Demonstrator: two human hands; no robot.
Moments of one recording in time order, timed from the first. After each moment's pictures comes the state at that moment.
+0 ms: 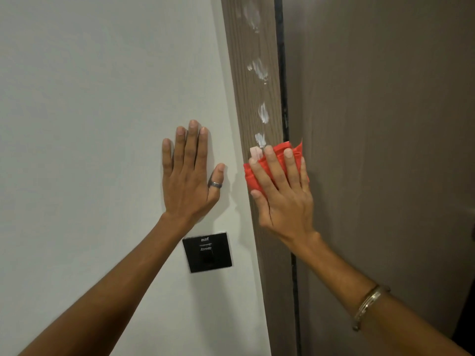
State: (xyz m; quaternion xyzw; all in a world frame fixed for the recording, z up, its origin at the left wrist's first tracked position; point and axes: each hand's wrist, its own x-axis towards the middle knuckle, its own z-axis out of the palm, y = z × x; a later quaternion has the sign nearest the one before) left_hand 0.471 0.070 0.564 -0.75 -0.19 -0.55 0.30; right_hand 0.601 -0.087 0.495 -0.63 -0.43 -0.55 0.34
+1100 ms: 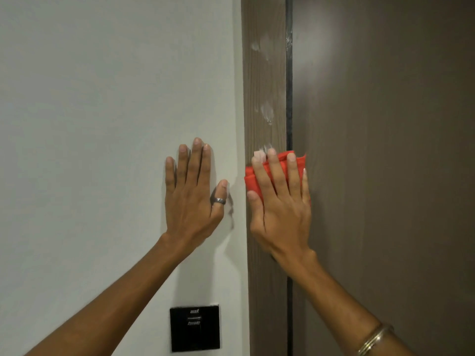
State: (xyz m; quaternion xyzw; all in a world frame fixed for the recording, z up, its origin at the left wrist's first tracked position) left_hand 0.484 0.056 0.645 -0.74 -0.22 -0.59 0.23; right_hand 0.599 -0.077 0.619 -0.61 -0.41 -0.56 0.39
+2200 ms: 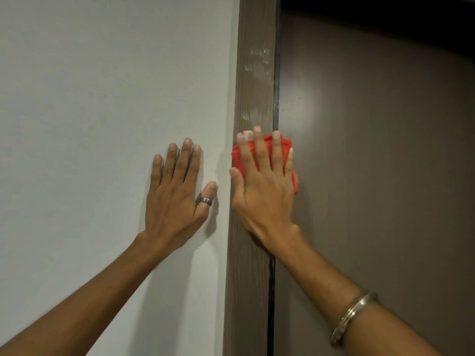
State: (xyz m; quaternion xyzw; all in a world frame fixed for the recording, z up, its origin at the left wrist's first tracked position) left_hand 0.491 0.059 0.743 -0.72 -0.19 -0.62 0.24; right_hand 0.612 -0.089 0.770 -0.61 -0.43 -0.59 0.32
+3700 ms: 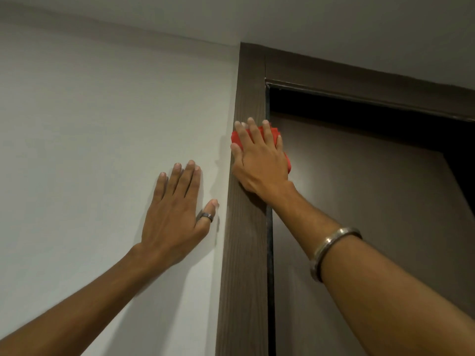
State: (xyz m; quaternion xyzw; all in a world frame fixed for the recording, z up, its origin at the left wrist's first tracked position) left_hand 0.499 0.055 0.886 -0.72 -0.17 -0.64 0.21; right_hand 0.611 -0.089 1.002 -0.60 -0.43 -0.61 0.28
